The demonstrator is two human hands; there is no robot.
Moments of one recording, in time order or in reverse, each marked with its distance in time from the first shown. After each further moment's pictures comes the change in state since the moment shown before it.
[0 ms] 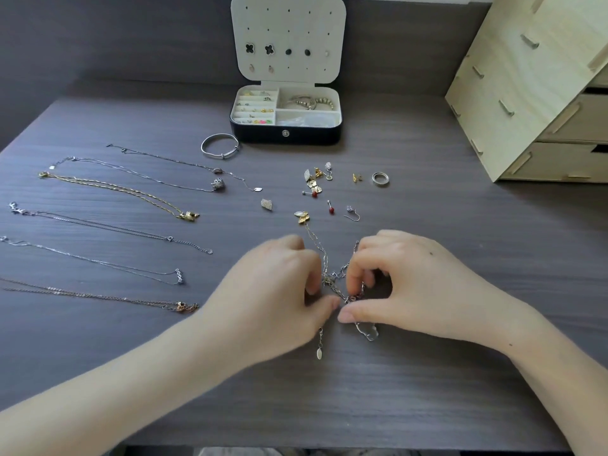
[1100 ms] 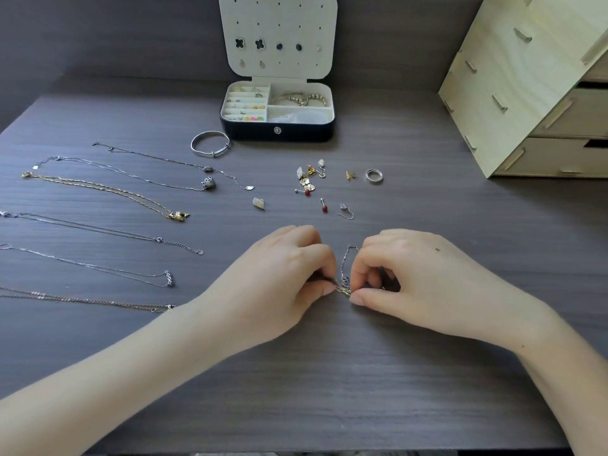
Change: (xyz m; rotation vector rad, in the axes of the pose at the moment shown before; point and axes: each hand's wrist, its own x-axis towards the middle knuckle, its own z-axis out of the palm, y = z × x) left_hand 0.015 -0.011 0.003 -0.043 -0.088 0.227; right_hand -0.006 0.001 -0.009 -0.061 -0.022 -0.018
